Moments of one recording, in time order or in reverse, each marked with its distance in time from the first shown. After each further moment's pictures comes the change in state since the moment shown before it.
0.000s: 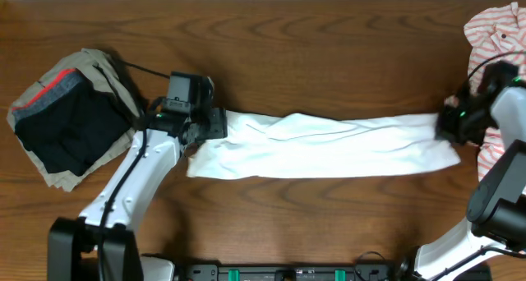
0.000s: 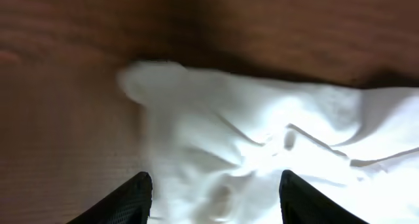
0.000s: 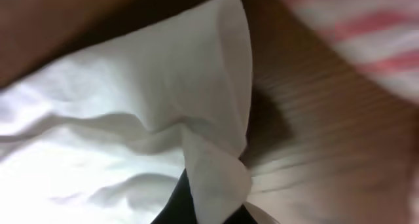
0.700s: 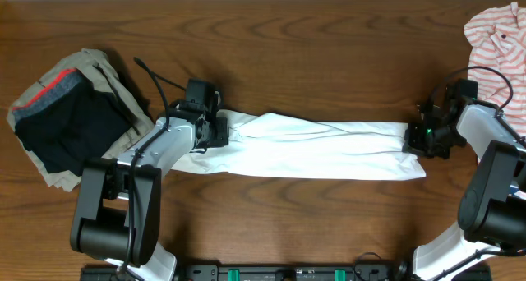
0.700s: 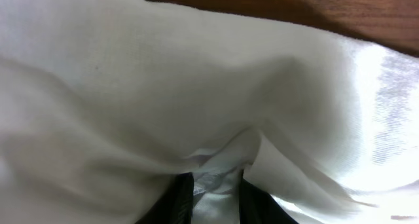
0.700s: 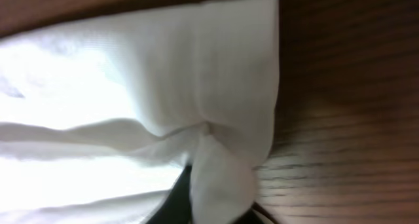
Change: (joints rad) left arm -0.010 0.263 -0.032 0.099 -0.039 0.000; right arm 0.128 -0.033 -0.315 0.272 -0.086 -0.005
